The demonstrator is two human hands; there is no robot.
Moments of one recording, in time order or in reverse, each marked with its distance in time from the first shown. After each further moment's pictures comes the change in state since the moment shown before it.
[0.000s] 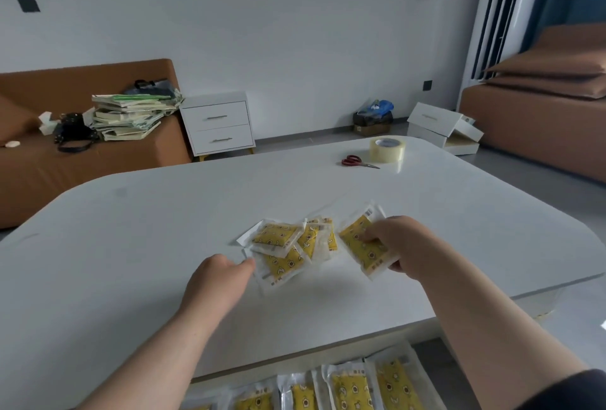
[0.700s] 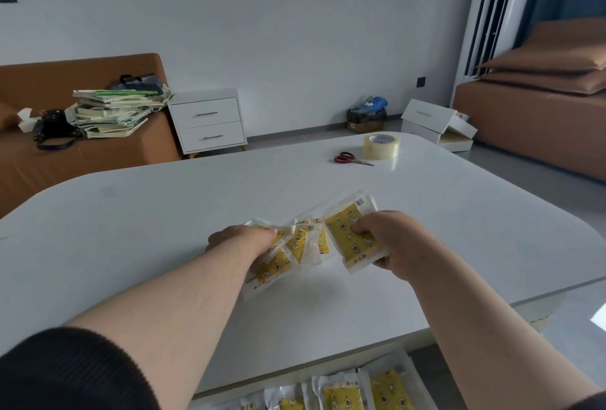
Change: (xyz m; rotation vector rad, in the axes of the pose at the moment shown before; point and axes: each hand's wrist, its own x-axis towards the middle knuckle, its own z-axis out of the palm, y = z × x) left_hand 0.077 0.062 0.049 0.313 -0.159 -0.258; right_hand 0.009 -0.004 0.003 0.213 -0.047 -0.014
